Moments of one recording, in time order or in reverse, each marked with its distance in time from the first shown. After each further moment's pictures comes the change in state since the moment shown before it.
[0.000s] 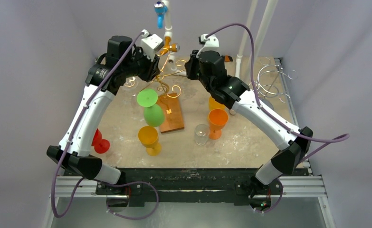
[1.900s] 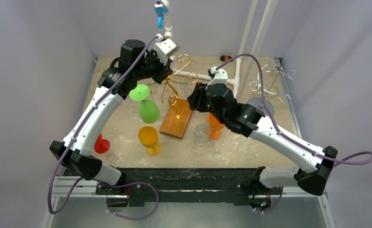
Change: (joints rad) left arm -0.106 0.008 -0.089 0.172 0.024 0.005; right arm 0.142 -0.338 -0.372 -0.065 0.064 0.223
